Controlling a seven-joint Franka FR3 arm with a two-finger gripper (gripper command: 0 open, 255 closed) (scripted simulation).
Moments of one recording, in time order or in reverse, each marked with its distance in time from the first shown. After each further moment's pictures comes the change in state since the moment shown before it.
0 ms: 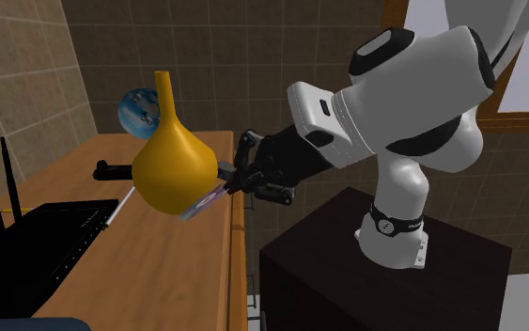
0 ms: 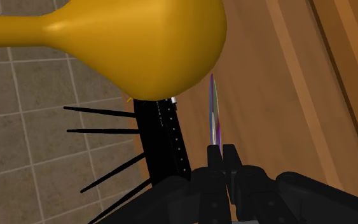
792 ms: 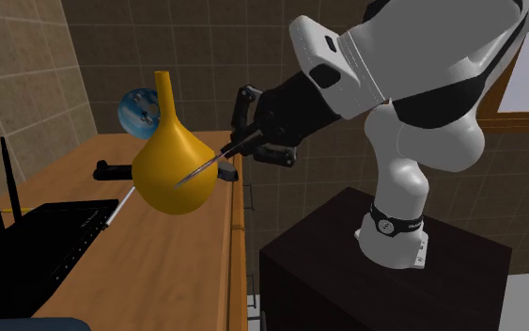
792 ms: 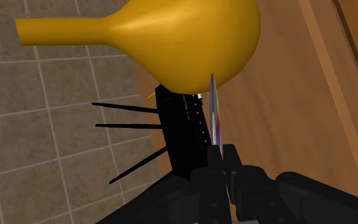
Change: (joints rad) arm 0.069 -0.081 -0.072 0.075 0.116 -0.104 -0.191
